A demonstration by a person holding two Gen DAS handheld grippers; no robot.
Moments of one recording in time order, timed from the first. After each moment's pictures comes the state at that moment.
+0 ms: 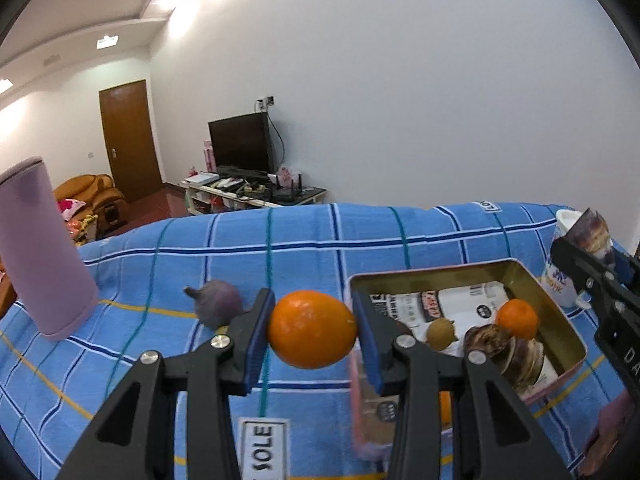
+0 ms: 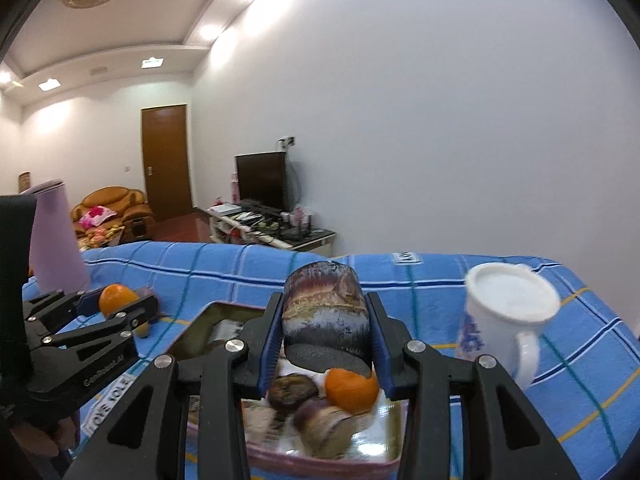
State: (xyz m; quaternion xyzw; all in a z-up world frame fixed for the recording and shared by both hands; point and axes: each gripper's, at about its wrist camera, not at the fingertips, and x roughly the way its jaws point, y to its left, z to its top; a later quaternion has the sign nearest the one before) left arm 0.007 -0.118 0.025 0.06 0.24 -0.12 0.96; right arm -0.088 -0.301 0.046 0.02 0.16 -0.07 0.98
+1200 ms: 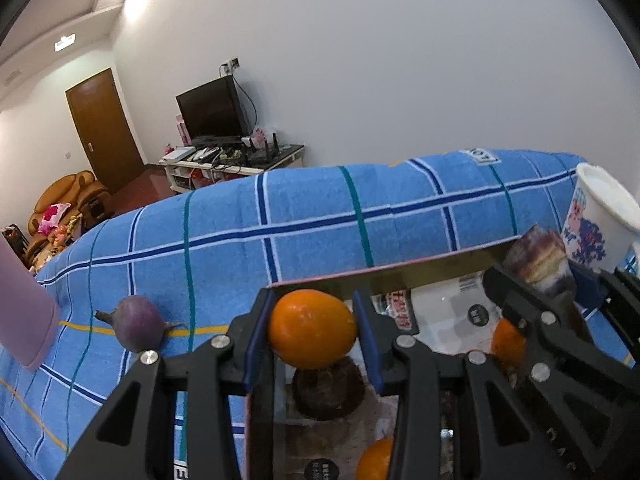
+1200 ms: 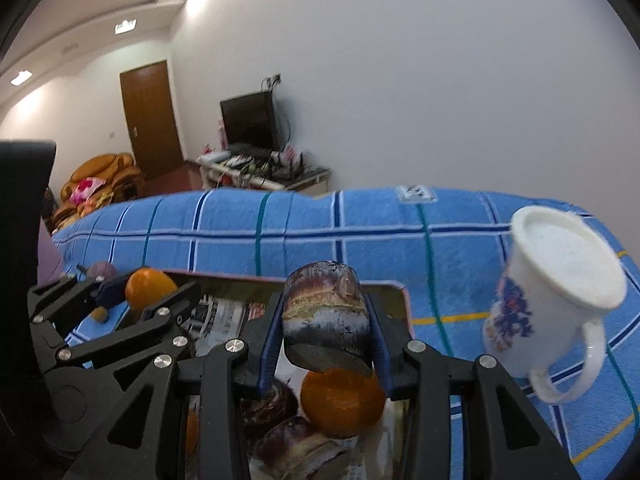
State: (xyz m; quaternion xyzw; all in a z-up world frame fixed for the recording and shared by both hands) left arm 0.060 -0.202 0.001 0.13 0.32 -0.13 0.93; right arm -0.011 -0.326 0.010 0.05 0.29 -0.07 0.95
